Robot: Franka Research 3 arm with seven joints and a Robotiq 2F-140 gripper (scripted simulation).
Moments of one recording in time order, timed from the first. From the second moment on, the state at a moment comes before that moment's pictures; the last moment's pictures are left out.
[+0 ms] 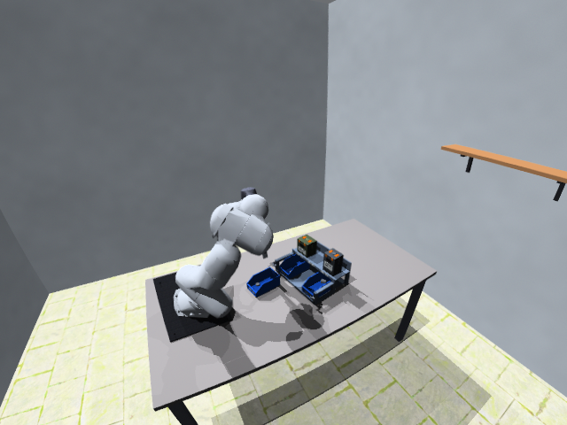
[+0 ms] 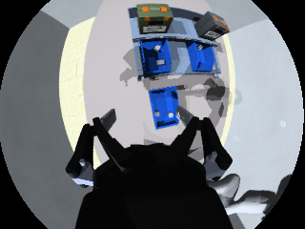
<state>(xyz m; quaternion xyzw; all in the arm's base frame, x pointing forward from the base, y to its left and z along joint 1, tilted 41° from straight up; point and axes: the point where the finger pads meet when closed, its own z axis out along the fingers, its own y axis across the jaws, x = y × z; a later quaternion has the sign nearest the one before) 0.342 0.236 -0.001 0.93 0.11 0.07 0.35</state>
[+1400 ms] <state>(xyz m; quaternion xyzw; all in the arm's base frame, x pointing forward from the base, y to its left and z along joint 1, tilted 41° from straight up) 0.334 0.219 0.001 0.92 0.13 0.05 0.35</state>
